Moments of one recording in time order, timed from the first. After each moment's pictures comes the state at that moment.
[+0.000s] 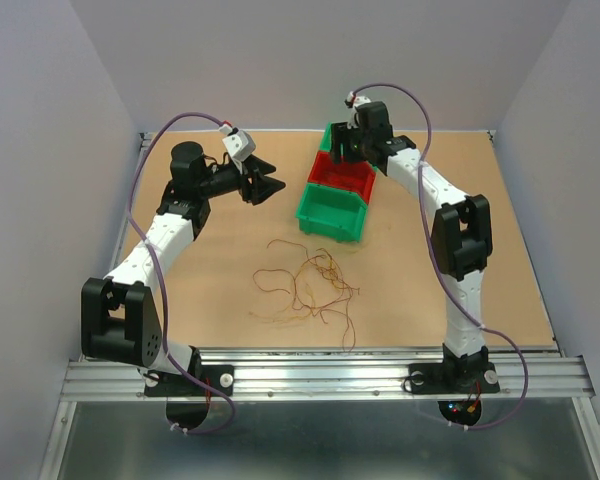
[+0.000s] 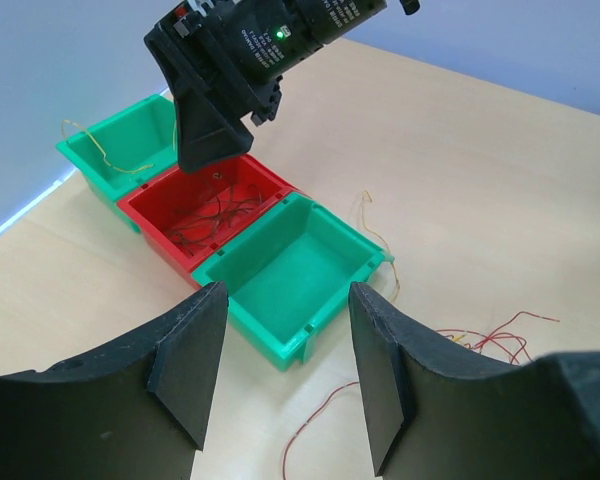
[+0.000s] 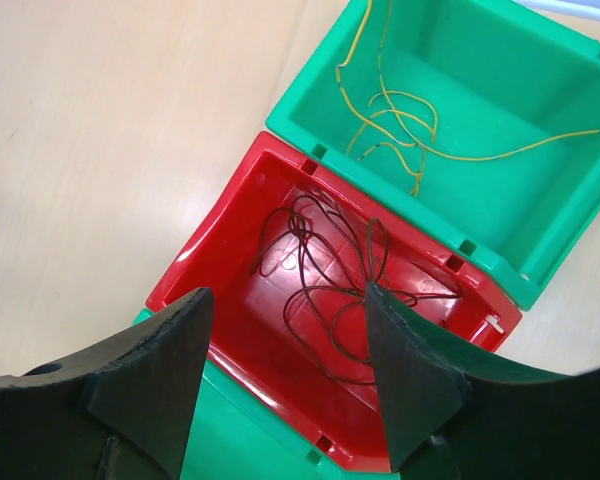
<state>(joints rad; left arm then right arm) -0.20 1.43 1.05 0.27 0.94 0.05 0.37 2.17 1.96 -0.37 -0.09 0.17</state>
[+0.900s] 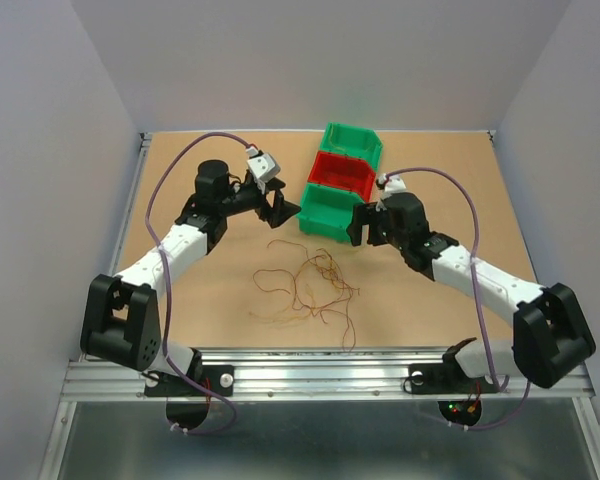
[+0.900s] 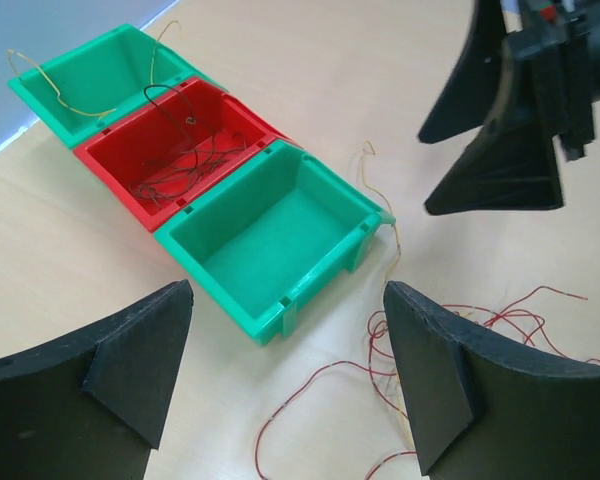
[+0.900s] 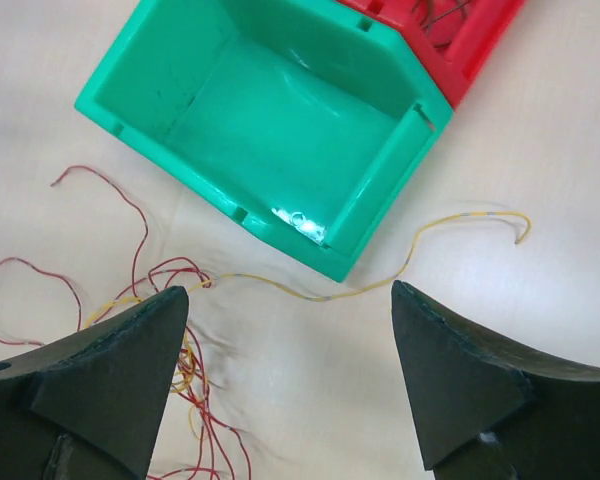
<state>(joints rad) -0.31 1.42 0.94 0.25 0.77 0.15 0.52 1.38 0.86 -0.02 0.08 0.28</state>
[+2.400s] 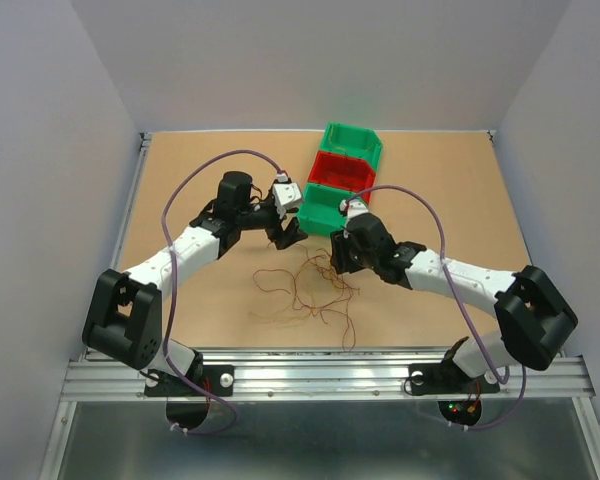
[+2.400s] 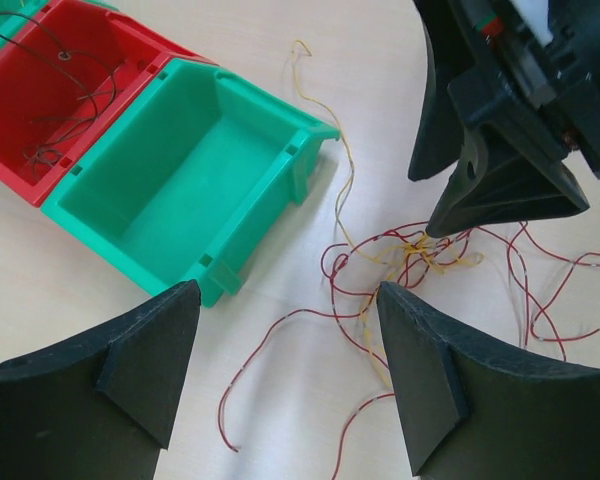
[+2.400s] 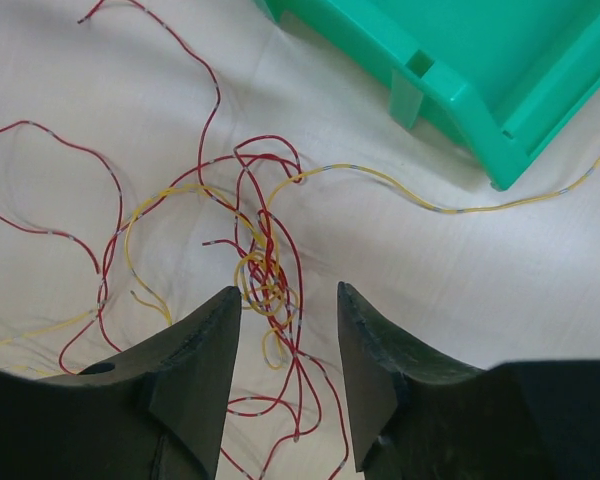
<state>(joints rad) -0.43 1.44 0.93 0.02 0.74 0.42 0.75 1.43 0.83 -0.12 0.14 0.37</state>
